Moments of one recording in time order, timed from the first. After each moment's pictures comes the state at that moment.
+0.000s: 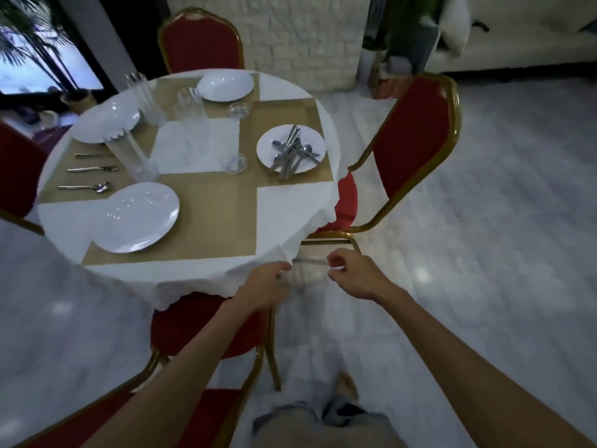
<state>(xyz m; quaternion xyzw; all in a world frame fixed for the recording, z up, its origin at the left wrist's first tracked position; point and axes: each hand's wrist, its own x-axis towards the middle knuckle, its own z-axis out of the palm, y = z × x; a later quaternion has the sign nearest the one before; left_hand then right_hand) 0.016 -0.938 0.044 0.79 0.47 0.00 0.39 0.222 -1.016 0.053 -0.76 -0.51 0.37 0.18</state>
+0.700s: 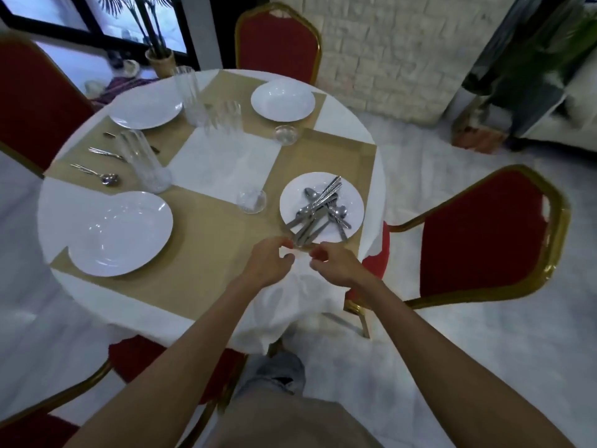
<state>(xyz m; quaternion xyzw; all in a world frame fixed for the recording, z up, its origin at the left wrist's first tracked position) 0.140 -0.725 0.034 0.65 0.64 0.17 0.36 0.319 -0.734 0.040 -0.66 -0.61 0.42 0.10</state>
